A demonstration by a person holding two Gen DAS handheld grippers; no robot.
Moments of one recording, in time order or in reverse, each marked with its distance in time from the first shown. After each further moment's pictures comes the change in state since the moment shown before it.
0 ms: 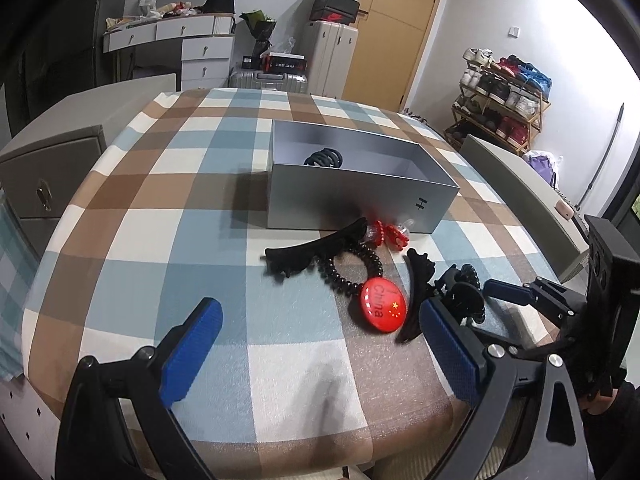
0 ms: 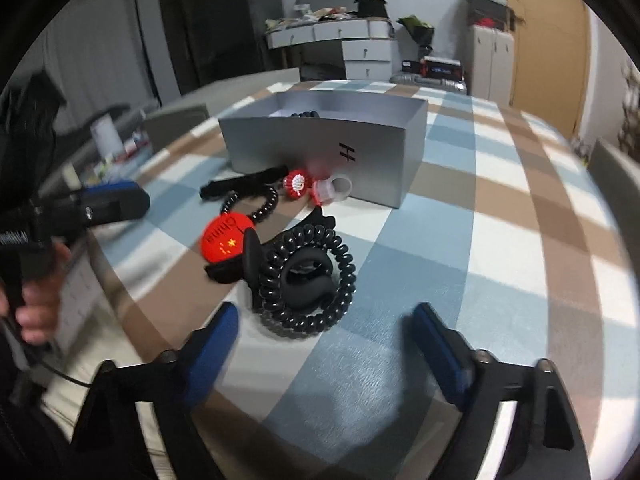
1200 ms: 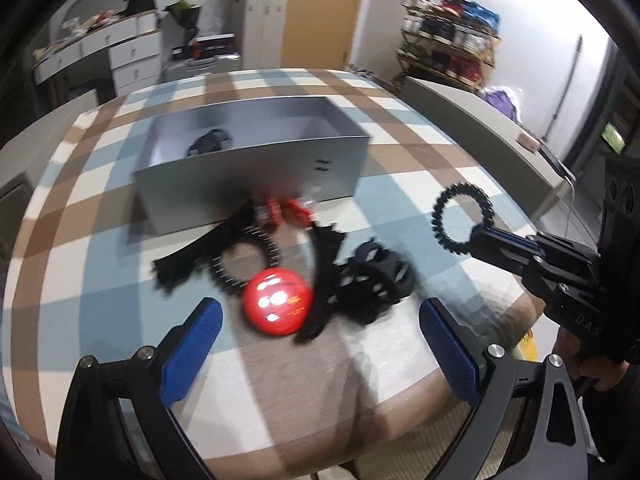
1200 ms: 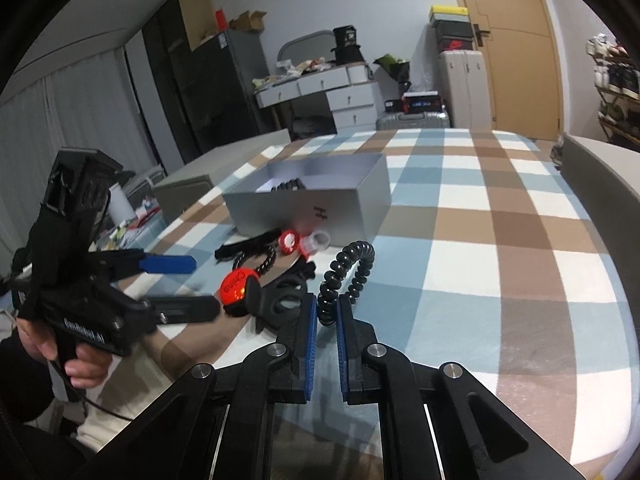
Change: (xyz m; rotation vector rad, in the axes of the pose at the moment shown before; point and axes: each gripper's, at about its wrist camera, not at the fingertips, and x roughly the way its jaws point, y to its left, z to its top) left arm 0.025 -0.070 0.005 0.216 0.141 -0.107; right arm -0.058 -0.032 -0.012 0.188 -0.227 0.069
